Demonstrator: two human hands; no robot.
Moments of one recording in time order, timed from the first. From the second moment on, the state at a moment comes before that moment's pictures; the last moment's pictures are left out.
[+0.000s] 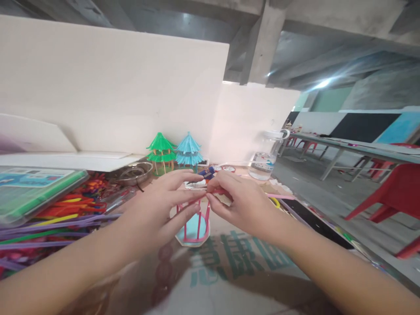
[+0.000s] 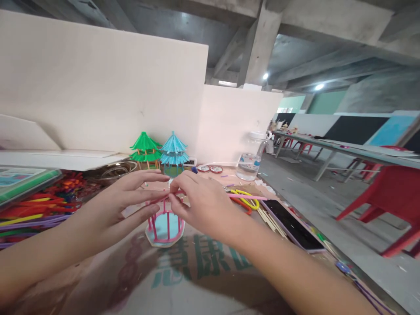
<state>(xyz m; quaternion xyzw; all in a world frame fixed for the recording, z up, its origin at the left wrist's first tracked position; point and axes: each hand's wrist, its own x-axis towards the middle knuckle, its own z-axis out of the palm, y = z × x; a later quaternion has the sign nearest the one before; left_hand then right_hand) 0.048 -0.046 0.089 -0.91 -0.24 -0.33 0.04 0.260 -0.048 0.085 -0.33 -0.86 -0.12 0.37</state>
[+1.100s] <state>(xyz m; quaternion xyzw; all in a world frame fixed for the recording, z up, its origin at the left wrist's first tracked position) 0.033 -0.057 0.128 -0.72 -0.49 -0.49 -0.02 0.356 0.016 0.112 -0.67 -0.75 0.00 -0.03</state>
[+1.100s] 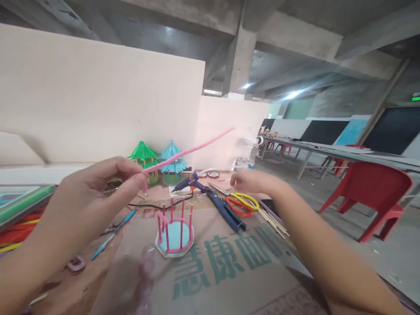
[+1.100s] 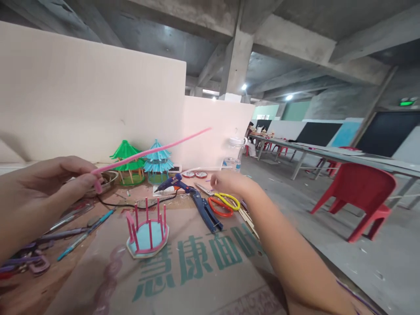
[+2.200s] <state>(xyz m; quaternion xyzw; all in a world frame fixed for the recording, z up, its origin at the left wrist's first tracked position) 0.032 -0.081 0.132 -0.78 -0.38 -0.50 -0.01 0.327 -0.044 0.038 -0.64 -0.76 -0.05 0.07</state>
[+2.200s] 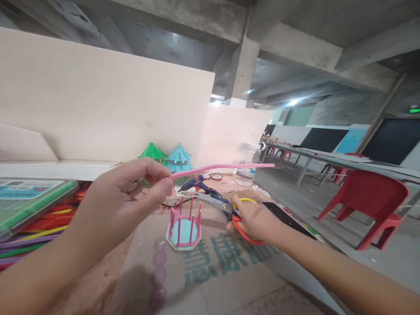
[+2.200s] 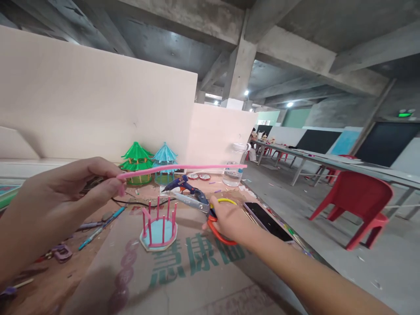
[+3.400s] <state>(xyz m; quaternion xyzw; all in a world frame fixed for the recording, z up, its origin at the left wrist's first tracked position) 0.028 -0.065 0.129 -0.73 -0.36 -0.54 -0.21 0.265 -0.077 0.083 -0.36 -0.83 0.24 0.34</state>
